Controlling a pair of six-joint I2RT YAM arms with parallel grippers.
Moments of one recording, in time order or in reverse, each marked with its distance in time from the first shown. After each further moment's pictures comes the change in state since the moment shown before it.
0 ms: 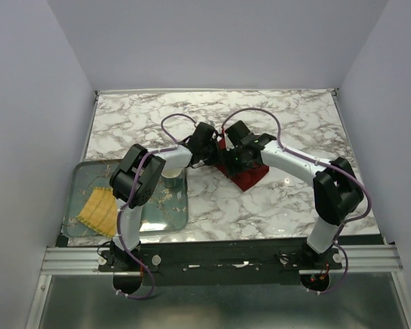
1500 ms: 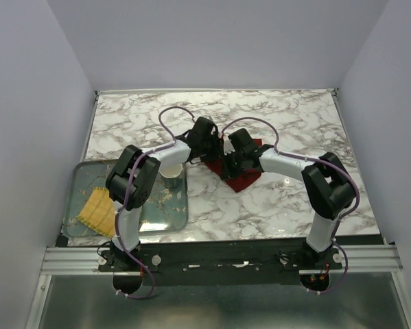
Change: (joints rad) left arm 0.014 -0.039 0.066 -0.143 -0.058 0.069; right arm 0.008 0.071 -0.171 0.353 -0.082 0.028
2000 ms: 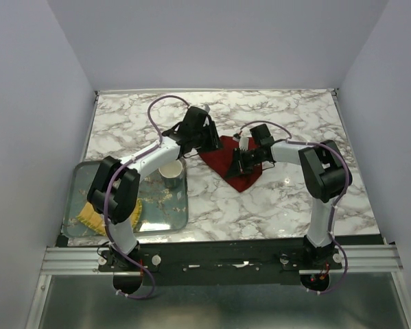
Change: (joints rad) left arm 0.012 -0.216 0.008 -0.115 0.011 0.053; right arm -0.246 0.163 0.012 0.050 -0.640 0.062
